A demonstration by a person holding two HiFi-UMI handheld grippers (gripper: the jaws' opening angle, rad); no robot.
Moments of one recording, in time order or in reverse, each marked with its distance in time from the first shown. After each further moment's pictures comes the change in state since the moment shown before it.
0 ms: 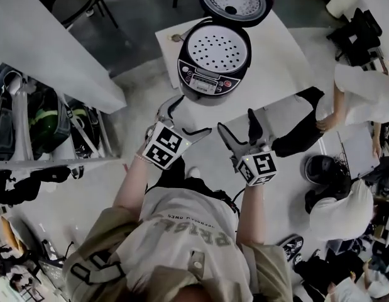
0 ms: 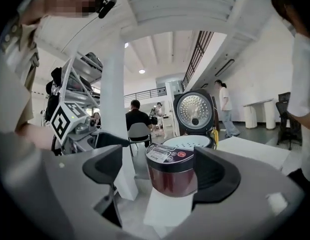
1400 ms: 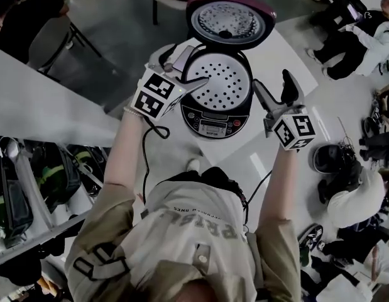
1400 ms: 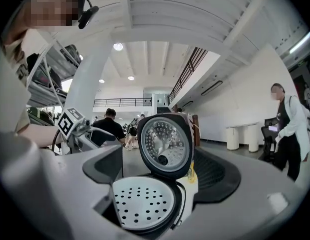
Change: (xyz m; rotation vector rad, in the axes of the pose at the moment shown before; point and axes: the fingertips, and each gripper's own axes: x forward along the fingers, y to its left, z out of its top) left arm 0.095 0.233 0.149 0.196 -0.140 -0.072; right arm 0.131 -0.162 0.136 -0.090 -0.145 -0.237
